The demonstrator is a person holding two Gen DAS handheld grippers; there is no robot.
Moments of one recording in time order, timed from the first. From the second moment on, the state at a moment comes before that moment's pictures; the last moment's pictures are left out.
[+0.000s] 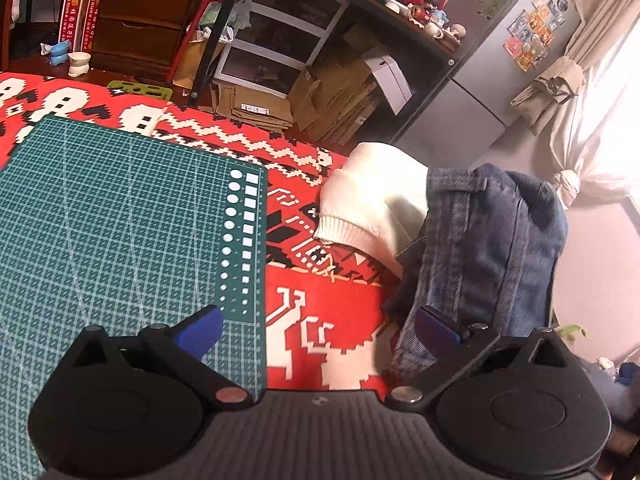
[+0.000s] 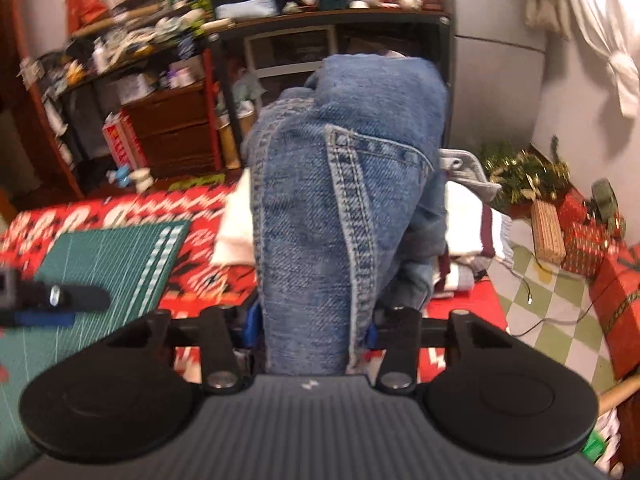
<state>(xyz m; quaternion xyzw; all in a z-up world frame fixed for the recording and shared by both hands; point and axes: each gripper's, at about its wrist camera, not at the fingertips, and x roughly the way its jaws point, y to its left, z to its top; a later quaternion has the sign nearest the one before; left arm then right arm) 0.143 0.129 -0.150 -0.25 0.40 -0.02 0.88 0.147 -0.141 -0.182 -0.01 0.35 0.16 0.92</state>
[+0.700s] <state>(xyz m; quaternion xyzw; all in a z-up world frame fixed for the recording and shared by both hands) 0.021 0.180 -0.121 -0.25 0.38 -0.02 0.89 -0.038 -0.009 -0.184 -0.20 0.33 0.34 0.86</state>
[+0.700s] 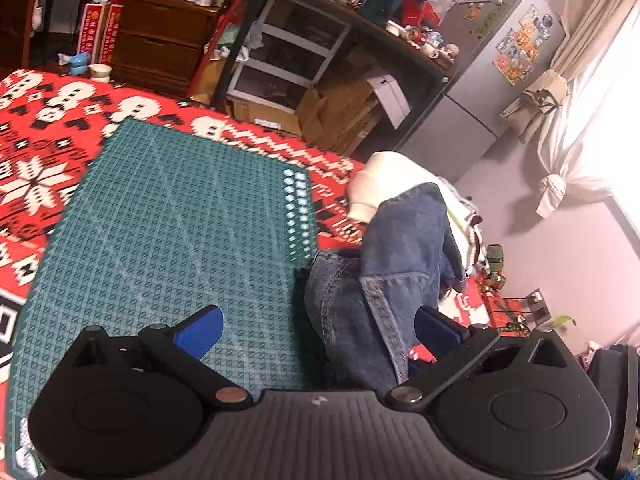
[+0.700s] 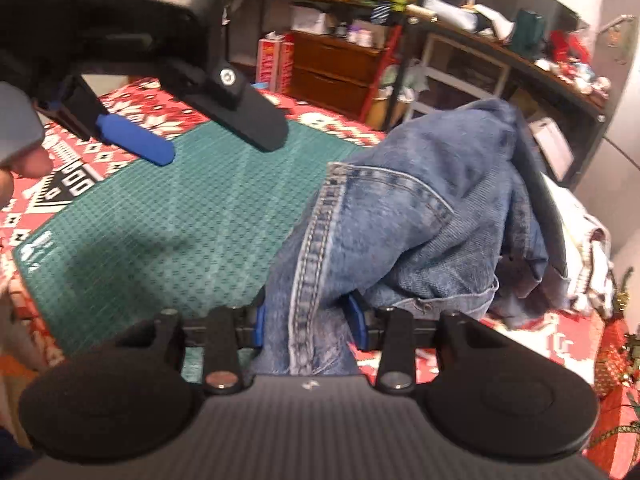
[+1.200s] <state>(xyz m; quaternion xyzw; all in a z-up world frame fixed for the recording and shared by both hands) 0.032 0.174 -0.116 -0.23 0.39 -0.01 0.89 -0.070 -0.053 -0.133 -0.11 0.35 0.35 0.86</state>
